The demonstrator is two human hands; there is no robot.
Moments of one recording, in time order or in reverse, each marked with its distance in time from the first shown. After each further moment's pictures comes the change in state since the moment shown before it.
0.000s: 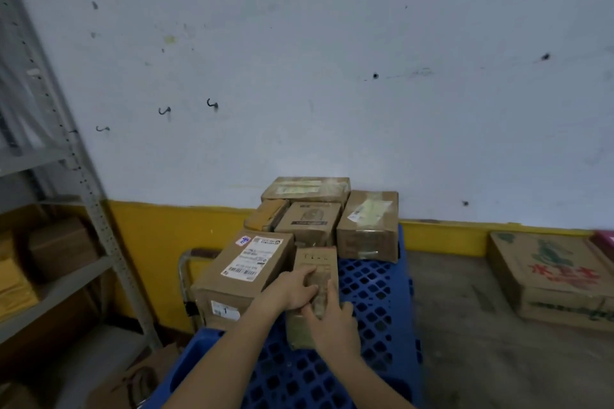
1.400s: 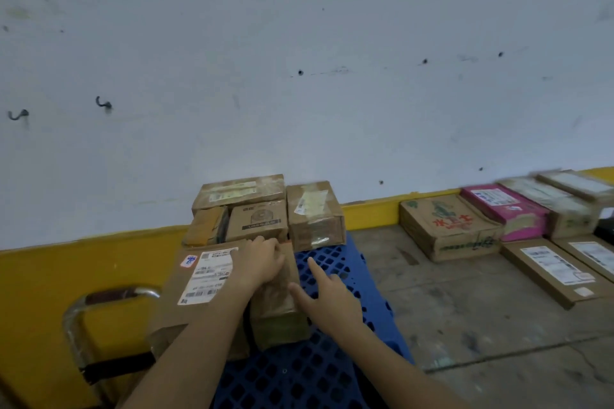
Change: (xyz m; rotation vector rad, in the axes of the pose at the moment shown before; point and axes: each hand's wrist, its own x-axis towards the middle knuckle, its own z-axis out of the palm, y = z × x) left_hand 0.046 -0.008 -0.033 0.301 0.242 0.330; right_hand 0.003 -0.012 -0.007 -0.217 0.249 0.063
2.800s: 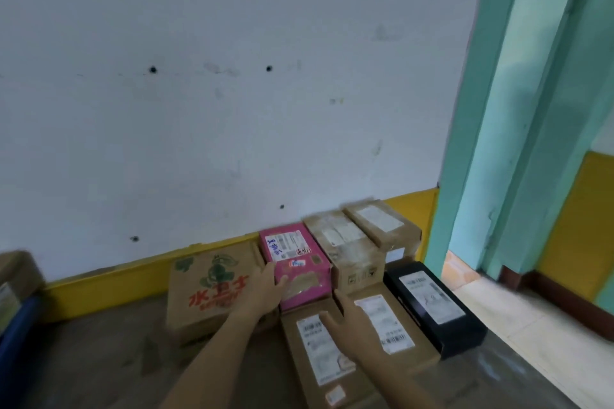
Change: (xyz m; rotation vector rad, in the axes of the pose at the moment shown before) left_hand 0.193 0.561 0.198 -0.519 -0.225 0.188; right_hand 0.093 0.525 -0.306 0.253 0.142 0.314
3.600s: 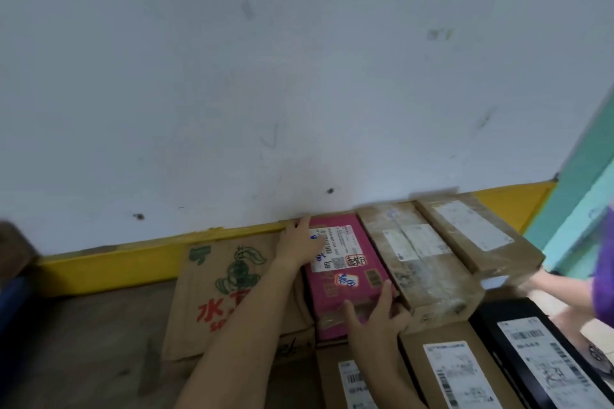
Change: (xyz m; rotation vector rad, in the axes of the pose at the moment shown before) left_hand 0.181 -0.043 0.010 0.002 0.012 -0.157; right_hand 0.131 -0.011 0.072 0.251 0.193 0.263
